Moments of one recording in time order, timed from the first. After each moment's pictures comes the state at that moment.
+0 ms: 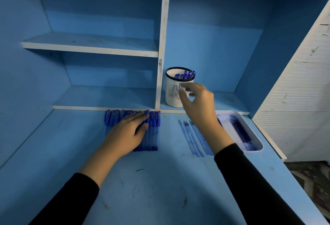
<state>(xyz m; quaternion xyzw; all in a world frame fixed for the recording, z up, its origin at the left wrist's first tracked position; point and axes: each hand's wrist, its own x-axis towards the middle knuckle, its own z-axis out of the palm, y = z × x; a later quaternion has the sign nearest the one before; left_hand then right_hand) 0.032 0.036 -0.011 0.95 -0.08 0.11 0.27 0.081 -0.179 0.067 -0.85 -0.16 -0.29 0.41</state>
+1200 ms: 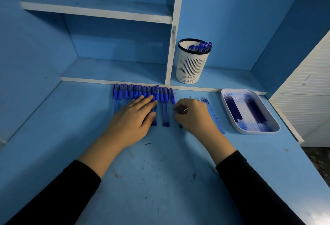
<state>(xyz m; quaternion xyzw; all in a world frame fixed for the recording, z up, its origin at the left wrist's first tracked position) -0.004 0.037 -0.021 0.97 -0.12 0.11 0.15 0.030 -0.158 0.013 -0.93 -0.11 -0.01 0.36</state>
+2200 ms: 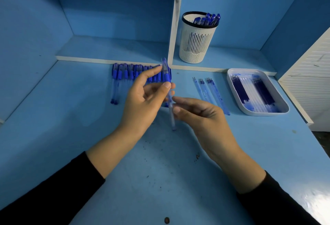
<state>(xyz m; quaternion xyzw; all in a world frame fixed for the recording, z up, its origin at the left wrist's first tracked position) -0.037 -0.022 0.010 0.64 -0.01 0.15 0.75 -0.046 -0.169 0.011 -0.61 -0.07 0.09 0.79</state>
